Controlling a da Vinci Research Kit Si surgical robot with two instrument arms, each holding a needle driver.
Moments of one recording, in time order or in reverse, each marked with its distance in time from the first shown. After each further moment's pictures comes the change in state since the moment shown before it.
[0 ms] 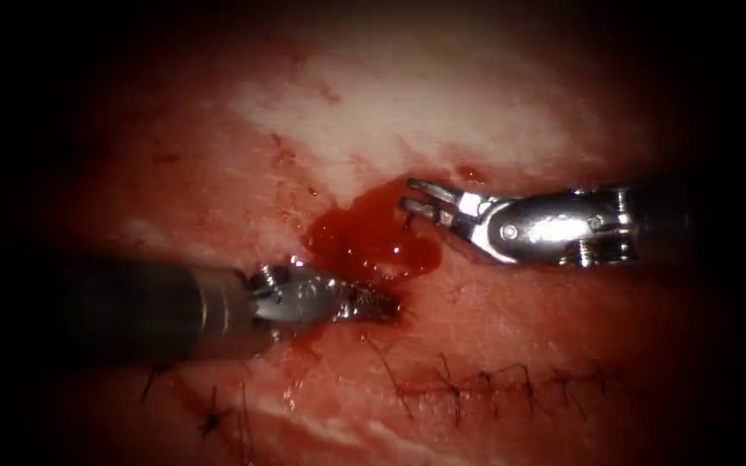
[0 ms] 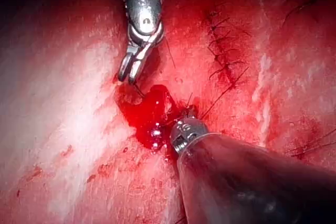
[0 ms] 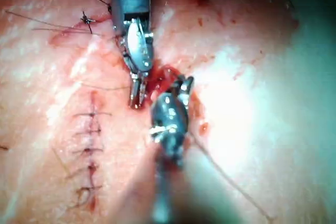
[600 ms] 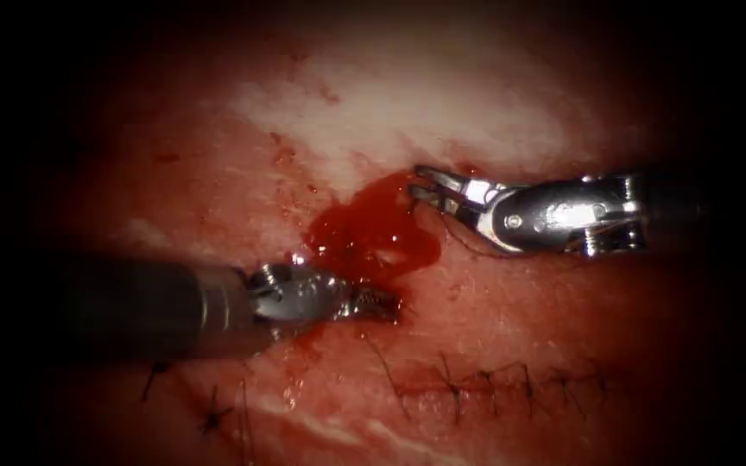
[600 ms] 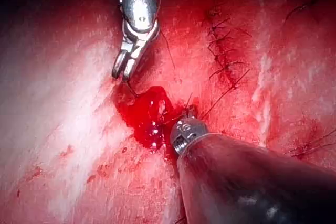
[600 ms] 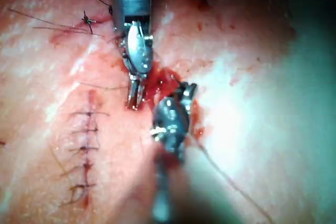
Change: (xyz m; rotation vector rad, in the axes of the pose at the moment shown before) right arm 0.001 0.001 0.000 -0.016 0.033 -0.131; left arm 0.000 0.000 0.000 0.001 -0.004 0.000
